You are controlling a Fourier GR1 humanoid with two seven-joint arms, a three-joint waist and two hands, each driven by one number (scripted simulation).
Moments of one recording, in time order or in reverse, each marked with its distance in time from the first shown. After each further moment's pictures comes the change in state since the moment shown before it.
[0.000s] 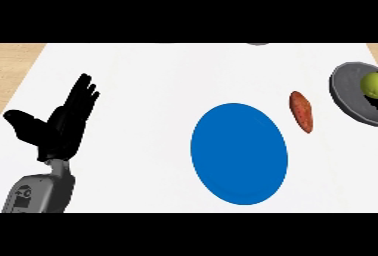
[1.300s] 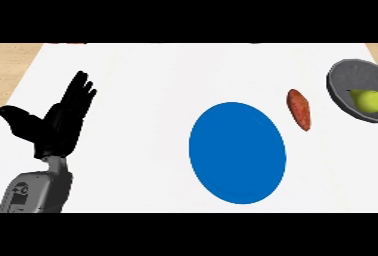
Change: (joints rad) left arm -0.018 0.004 0.025 0.012 0.008 -0.006 0.007; right arm -0.030 -0.165 -0.299 0.323 -0.266 0.451 -0.093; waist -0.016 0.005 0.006
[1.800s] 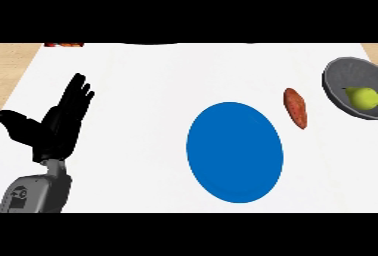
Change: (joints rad) left arm 0.022 -0.004 0.003 -0.015 -0.007 0.010 -0.008; right arm 0.126 -0.116 -0.073 0.000 -0.085 0.233 -0.001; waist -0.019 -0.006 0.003
